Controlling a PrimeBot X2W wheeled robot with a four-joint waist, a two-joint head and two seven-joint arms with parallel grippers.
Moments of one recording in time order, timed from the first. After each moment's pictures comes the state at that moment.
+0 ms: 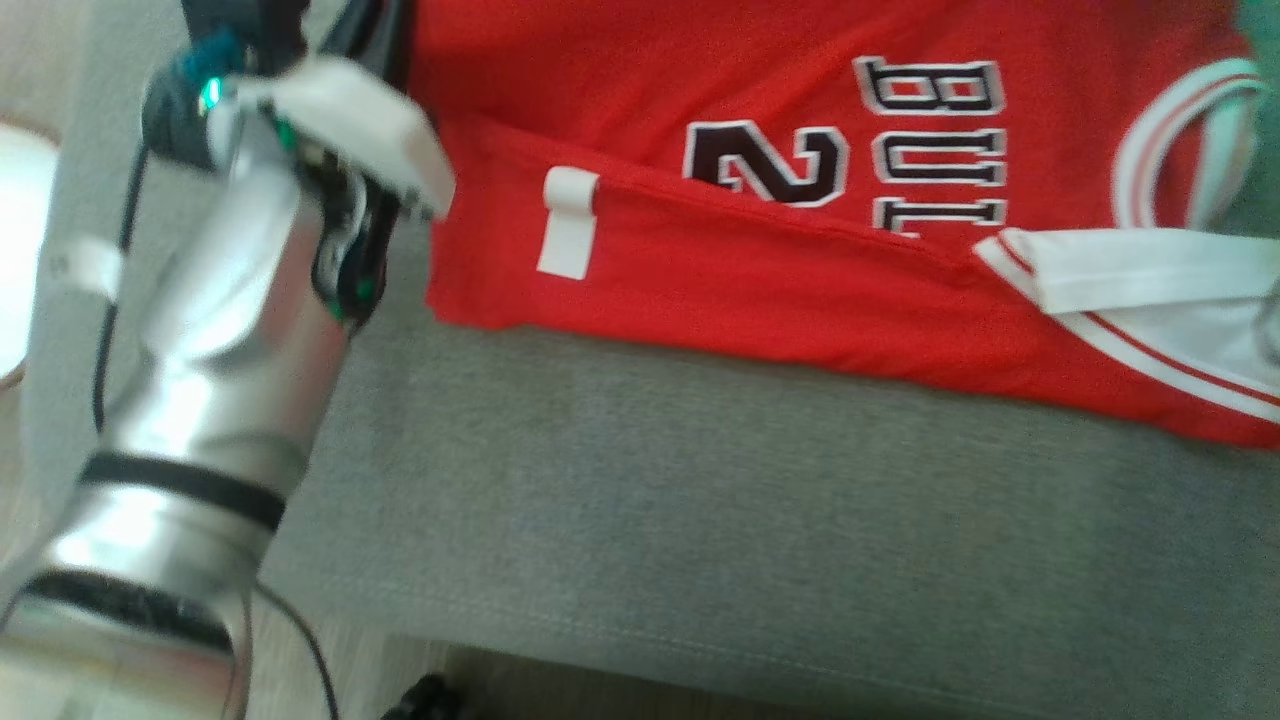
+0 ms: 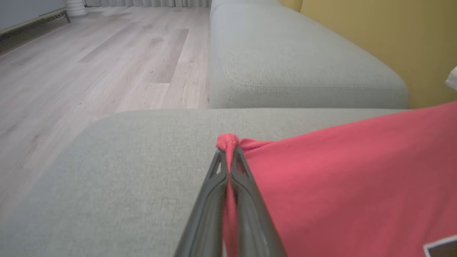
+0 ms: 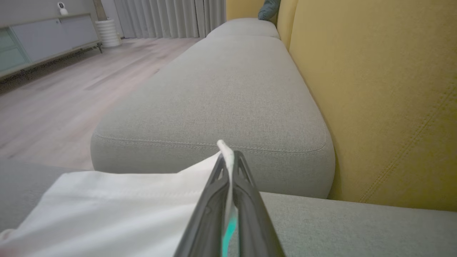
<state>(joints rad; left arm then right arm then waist) -0.99 0.16 -0.57 0.83 -0.56 -0.03 -0.25 -1.29 -0.27 -0.12 1.17 -0.07 0.13 -0.14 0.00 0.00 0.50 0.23</state>
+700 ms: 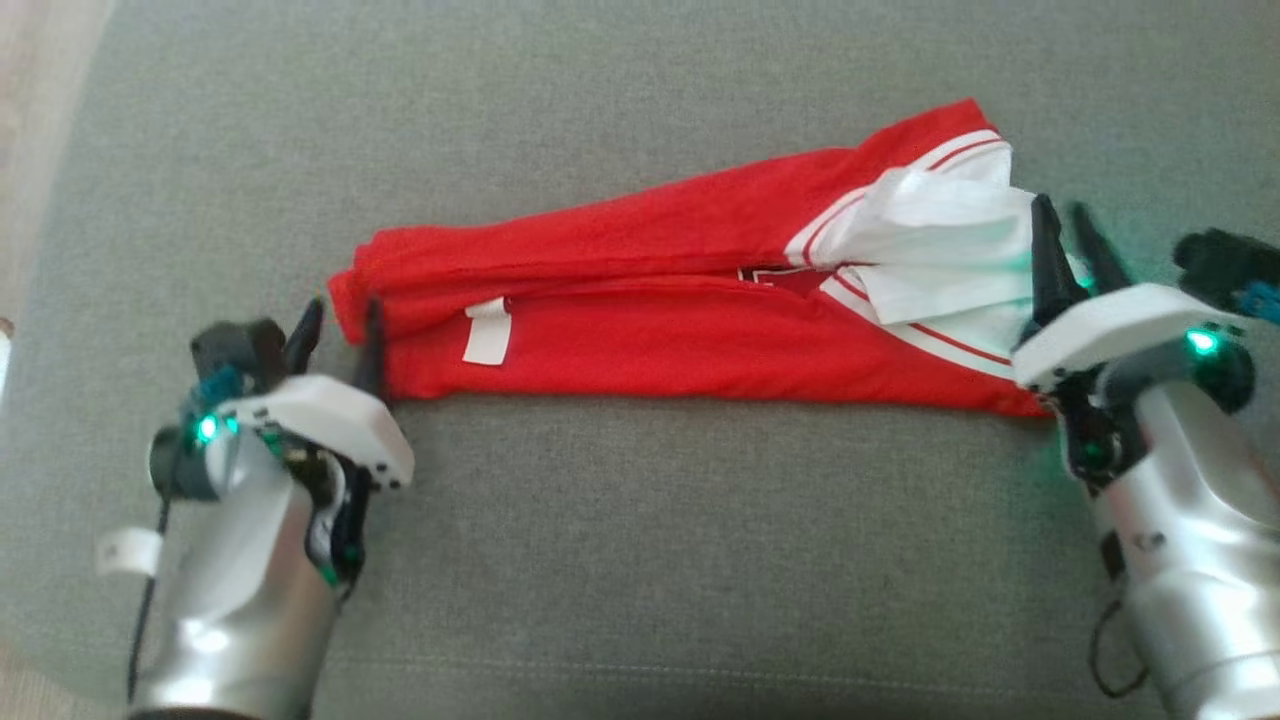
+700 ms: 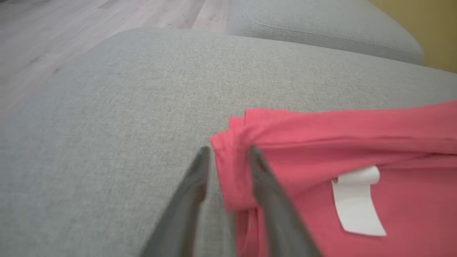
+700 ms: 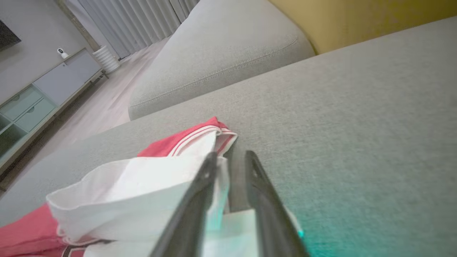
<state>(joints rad) -0.53 0.16 -0.36 0.80 -0.46 0.04 -0.25 -0.62 -0.18 0.15 0.83 0.55 0.13 -0.14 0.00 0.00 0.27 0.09</state>
